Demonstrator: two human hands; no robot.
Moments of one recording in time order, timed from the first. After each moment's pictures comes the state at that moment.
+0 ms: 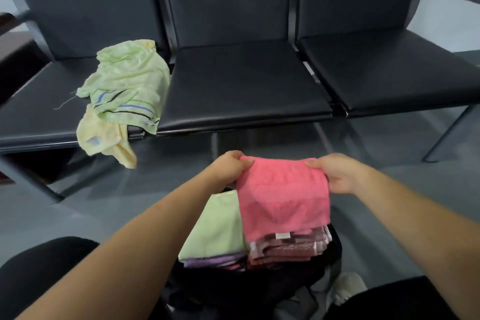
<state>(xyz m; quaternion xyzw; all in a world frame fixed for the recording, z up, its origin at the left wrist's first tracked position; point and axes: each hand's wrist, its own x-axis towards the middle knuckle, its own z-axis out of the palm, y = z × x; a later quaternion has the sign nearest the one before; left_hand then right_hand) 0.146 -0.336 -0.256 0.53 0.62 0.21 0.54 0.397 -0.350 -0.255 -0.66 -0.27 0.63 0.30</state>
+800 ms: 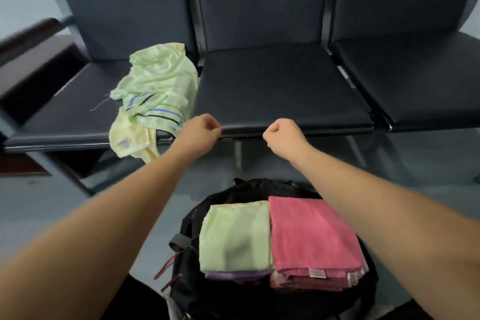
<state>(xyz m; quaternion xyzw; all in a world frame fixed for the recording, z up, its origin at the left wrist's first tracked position) 0.048 -0.286 -0.189 0.64 0.71 0.22 0.19 0.249 -0.282 -0.205 -0.66 -0.59 0.38 0.28</state>
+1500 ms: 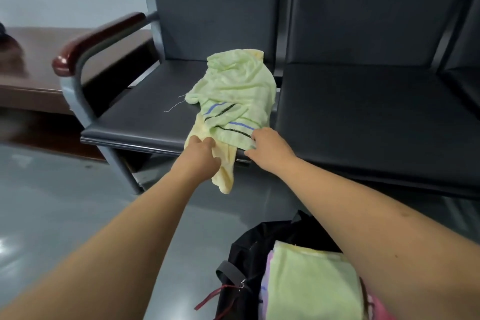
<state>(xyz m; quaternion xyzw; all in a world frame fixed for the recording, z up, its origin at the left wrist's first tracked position) -0.153 -0.269 -0.224 0.56 0.81 0.10 0.16 0.012 -0.192 -0.233 -0.51 -0.82 0.20 0.13</state>
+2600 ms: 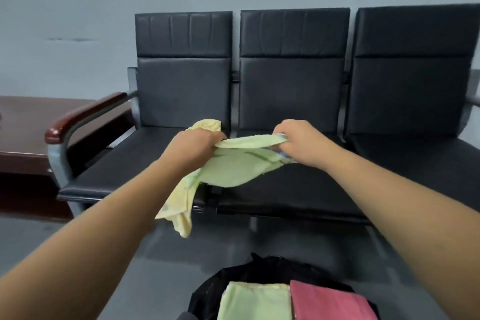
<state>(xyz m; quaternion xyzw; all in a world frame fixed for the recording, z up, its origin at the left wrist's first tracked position) -0.046 -0.286 -0.036 0.74 0.65 0.12 -0.09 0.205 -0.259 -0.010 -0.49 -0.84 0.14 0.19</state>
